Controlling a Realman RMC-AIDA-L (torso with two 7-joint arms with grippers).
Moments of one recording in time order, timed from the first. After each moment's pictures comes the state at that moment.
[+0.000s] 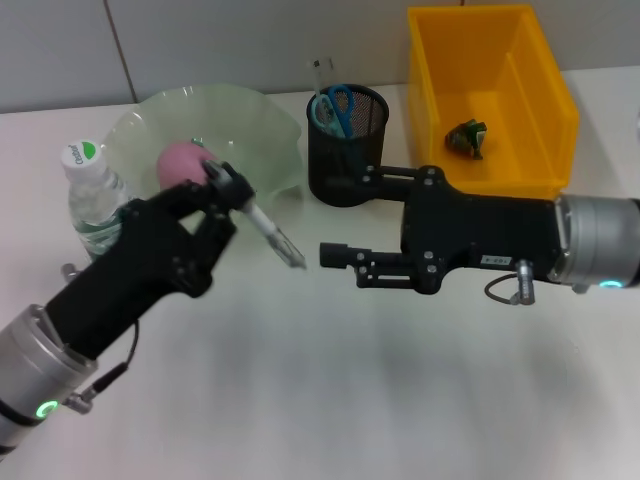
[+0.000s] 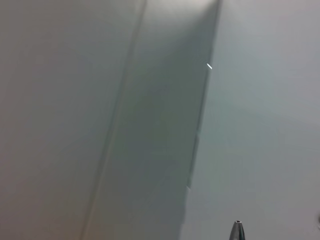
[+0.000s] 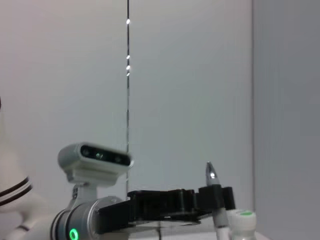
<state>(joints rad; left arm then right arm) -0.55 -2.08 0.73 -0.11 1.35 1.77 -0.65 0.59 2.08 -0.78 -0.45 -1.72 -1.70 0.96</state>
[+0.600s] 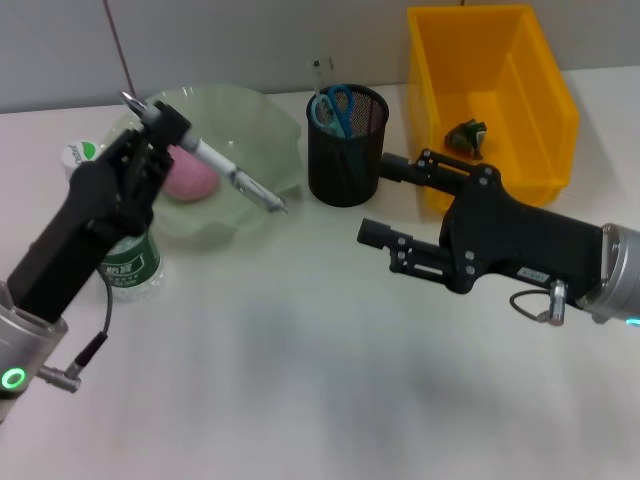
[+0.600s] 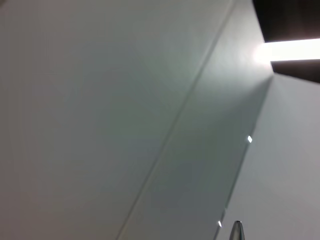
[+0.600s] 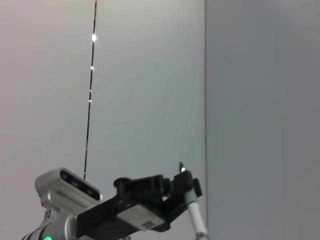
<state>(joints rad) -0.55 -2.08 0.56 -0.13 1.35 1.82 -0.87 0.49 2.08 -0.79 -0.33 -1.54 -1.74 0.76</state>
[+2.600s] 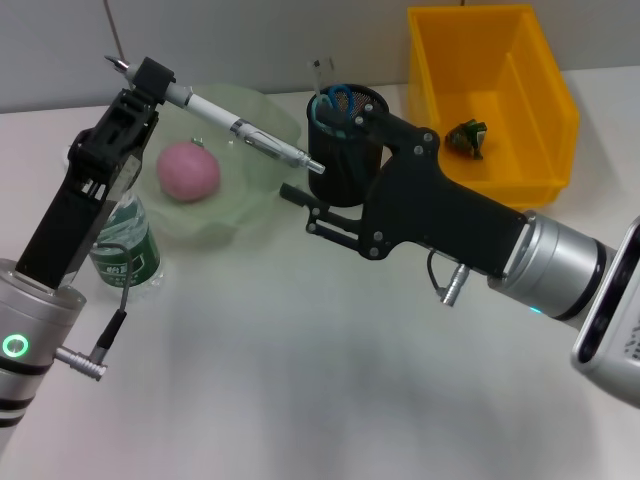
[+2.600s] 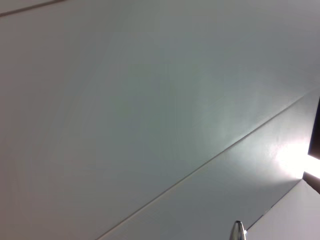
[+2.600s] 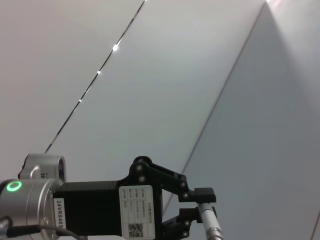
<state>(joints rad) -0.60 -2.08 0.42 -0.26 1.36 1.80 -1.28 0.68 2.09 -0.77 0.04 -1.38 -1.69 0.00</state>
